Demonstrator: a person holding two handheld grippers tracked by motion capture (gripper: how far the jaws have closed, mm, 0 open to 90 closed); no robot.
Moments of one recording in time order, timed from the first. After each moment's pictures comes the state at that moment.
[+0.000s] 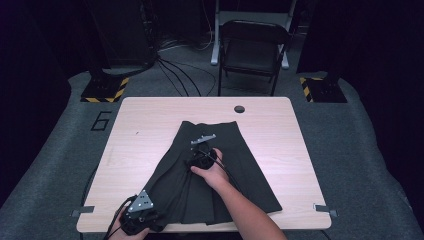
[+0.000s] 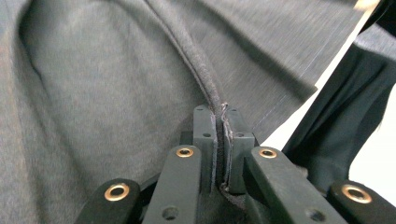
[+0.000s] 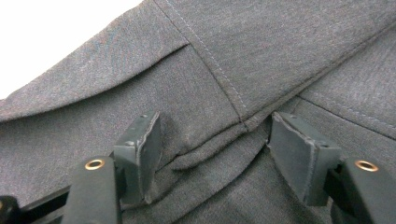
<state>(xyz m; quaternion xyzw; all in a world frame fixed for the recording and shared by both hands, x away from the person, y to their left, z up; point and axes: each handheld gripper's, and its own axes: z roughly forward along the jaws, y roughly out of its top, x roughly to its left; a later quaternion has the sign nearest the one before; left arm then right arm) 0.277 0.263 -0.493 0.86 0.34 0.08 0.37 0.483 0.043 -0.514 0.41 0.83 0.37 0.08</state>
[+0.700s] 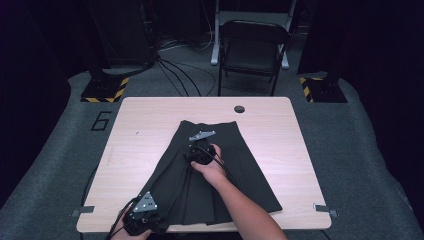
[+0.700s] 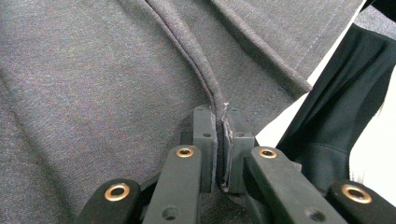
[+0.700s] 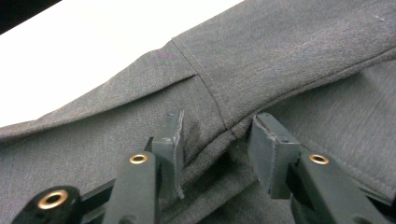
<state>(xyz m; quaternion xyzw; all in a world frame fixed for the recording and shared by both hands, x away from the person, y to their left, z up) 0.278 0.257 -0.500 0.87 0.33 0.06 0.35 0.486 0.046 -0.497 0.37 0.83 0.41 0.10</state>
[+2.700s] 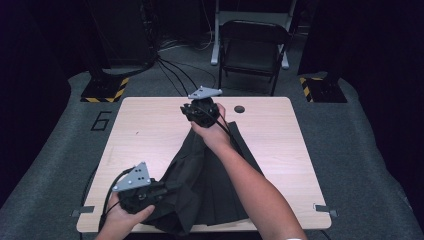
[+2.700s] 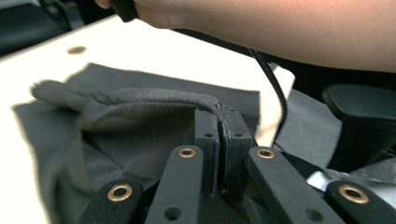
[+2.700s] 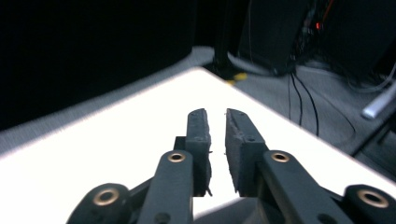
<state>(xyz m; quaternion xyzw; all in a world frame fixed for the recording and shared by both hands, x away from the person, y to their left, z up) 0.287 0.226 -0.369 0.82 0.24 0.09 0.52 0.496 0.038 -0.332 0.30 0.79 0.50 0.20</state>
